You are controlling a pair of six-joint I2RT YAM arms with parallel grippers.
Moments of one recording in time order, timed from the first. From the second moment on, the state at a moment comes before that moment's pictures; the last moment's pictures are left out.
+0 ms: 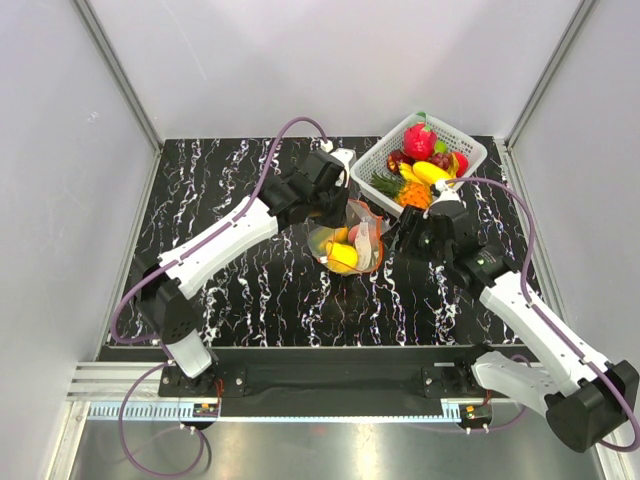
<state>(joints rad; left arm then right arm) -0.79 1.69 1.67 -0.75 0.00 -0.42 0.50 1.00 0.90 -0.47 0.03 0.69</state>
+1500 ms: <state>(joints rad) -0.78 1.62 1.81 -1.08 -0.27 -0.37 0.69 1.37 1.48 -0.92 0.20 0.63</state>
